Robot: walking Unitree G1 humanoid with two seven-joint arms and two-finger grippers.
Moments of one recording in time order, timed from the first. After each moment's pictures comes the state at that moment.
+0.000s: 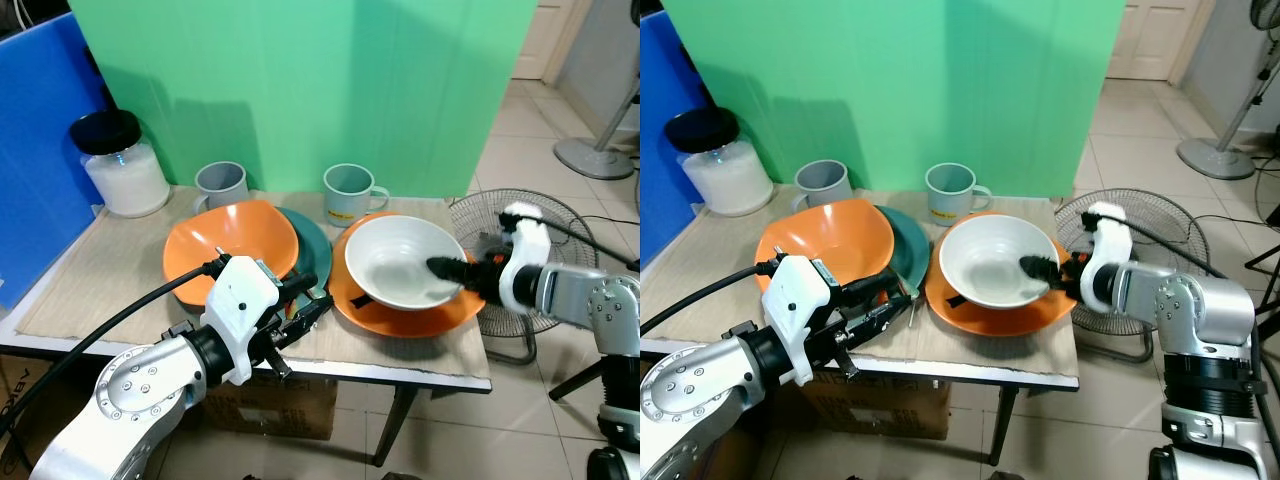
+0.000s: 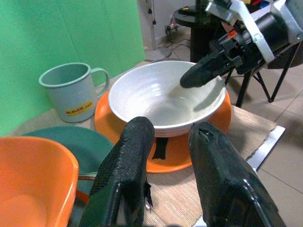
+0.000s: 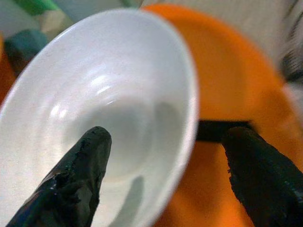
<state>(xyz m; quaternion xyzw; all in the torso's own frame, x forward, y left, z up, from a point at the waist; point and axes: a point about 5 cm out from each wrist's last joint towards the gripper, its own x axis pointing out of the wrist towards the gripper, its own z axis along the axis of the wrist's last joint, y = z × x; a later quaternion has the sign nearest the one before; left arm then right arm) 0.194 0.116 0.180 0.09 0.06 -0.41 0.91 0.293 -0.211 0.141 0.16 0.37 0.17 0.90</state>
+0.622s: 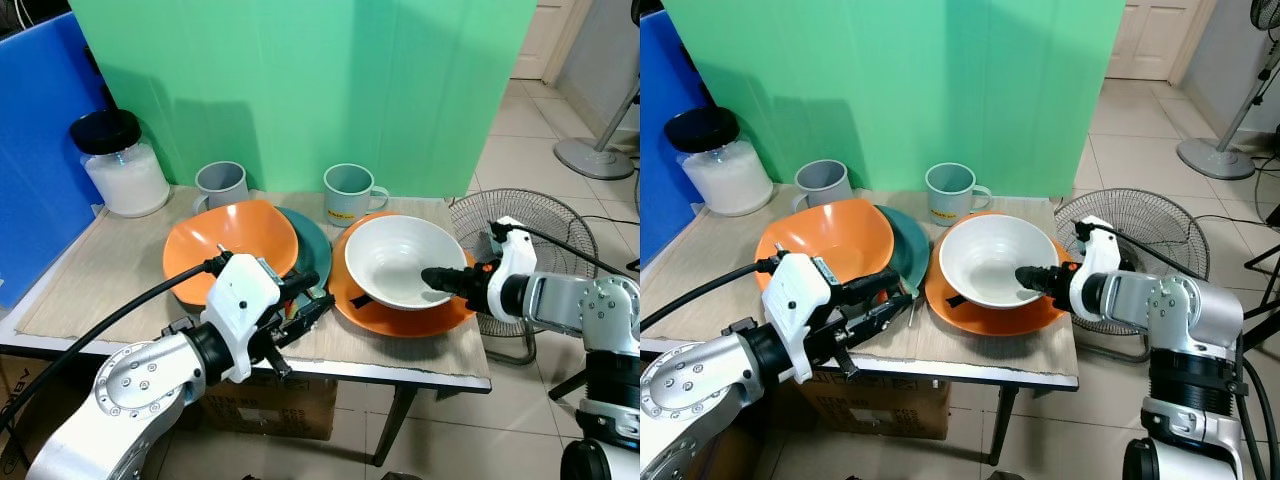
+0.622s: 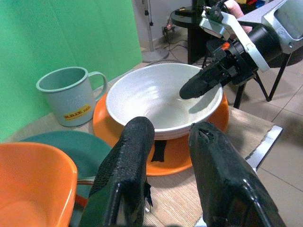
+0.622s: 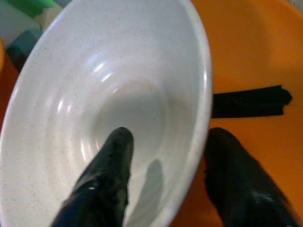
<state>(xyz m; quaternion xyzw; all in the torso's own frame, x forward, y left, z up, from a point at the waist) 0.195 0.116 0.182 0.10 0.05 -0.41 0.90 0.293 -0.204 0.134 0.22 0.40 0.15 0.88</state>
